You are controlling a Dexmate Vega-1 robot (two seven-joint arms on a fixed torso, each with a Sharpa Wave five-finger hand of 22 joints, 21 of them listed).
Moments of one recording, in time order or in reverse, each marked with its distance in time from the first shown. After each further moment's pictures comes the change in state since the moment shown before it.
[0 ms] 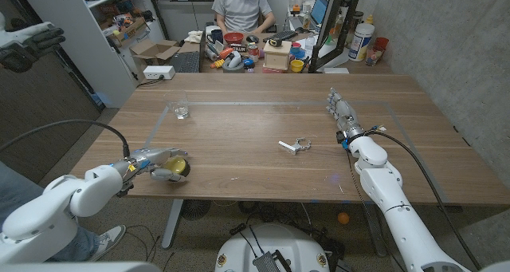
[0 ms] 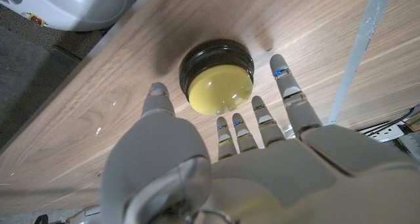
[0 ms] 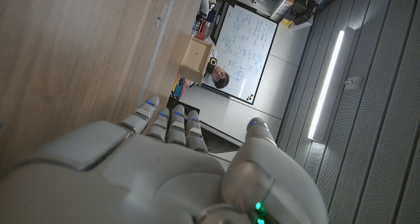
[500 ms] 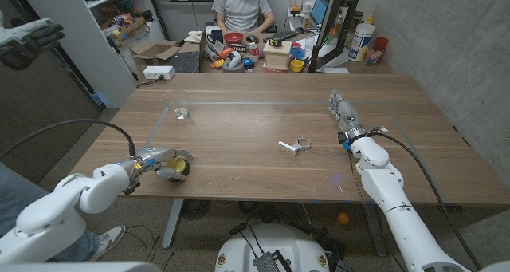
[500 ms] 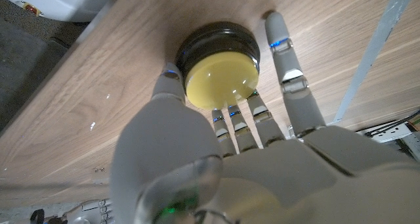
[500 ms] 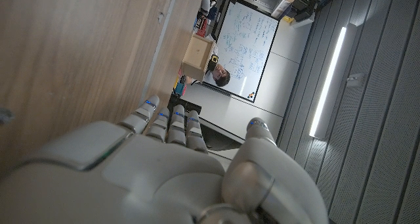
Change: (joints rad) left arm -0.049 0.026 0.073 0.027 -0.024 0.028 0.052; left_hand 0.296 0.030 0.070 -0.044 -0.074 0.239 -0.044 0.067 0.011 0.225 -0.067 0.088 0.042 0.326 -0.049 0.078 0.041 0.575 -0.123 0.105 -0.007; right arm -0.002 -0.002 0.012 0.002 0.007 0.003 0.004; right_hand 0.000 0.000 0.000 0.000 0.000 0.000 0.000 0.000 0.000 0.000 0.000 -0.008 0.000 0.000 0.000 0.000 0.000 0.000 0.000 0.000 0.000
